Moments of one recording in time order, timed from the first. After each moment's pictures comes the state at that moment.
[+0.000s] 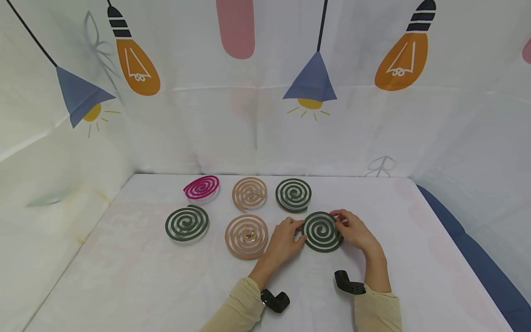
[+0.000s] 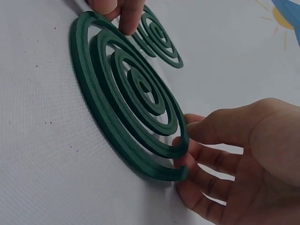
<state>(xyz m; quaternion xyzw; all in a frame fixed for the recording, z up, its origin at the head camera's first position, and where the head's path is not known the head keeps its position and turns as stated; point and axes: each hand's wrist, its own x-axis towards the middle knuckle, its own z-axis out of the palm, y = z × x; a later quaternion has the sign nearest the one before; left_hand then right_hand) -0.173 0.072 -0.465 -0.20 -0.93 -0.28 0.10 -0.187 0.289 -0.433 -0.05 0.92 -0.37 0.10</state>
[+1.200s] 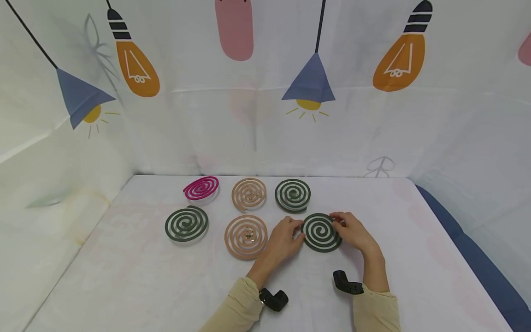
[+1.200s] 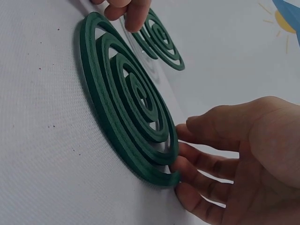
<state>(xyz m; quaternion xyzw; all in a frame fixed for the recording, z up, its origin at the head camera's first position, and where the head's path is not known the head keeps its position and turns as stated) -0.175 0.070 -0.461 -0.20 -0.93 -0.30 0.08 -0.185 0.285 -0.430 -0.05 0.93 -0.35 0.11</state>
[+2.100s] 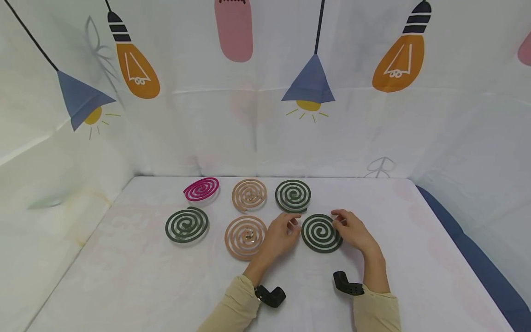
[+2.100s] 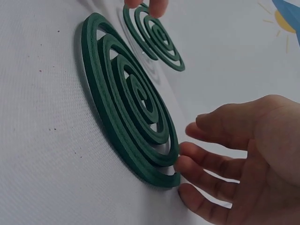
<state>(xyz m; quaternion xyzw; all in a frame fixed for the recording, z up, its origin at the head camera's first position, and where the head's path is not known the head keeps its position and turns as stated) -0.184 0.062 -0.457 -0.17 -0.89 -0.42 0.07 -0.185 0.285 -0.431 -0.05 0.93 -0.34 0.07</state>
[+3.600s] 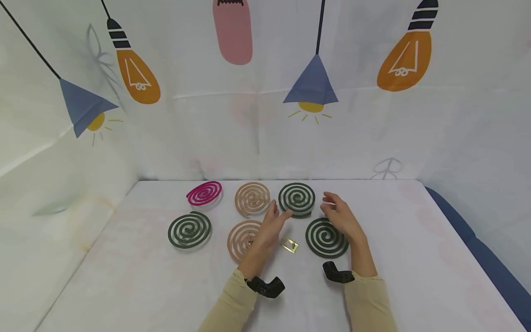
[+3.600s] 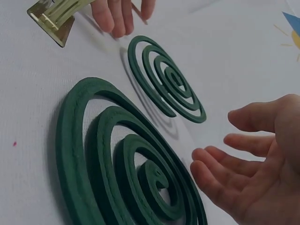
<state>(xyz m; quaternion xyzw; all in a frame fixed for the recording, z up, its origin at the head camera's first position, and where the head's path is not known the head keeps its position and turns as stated) -0.209 0.050 -0.436 0.08 -0.68 -0.72 -0.11 -0.231 0.254 -0.434 -0.04 0.88 -0.47 0.05</state>
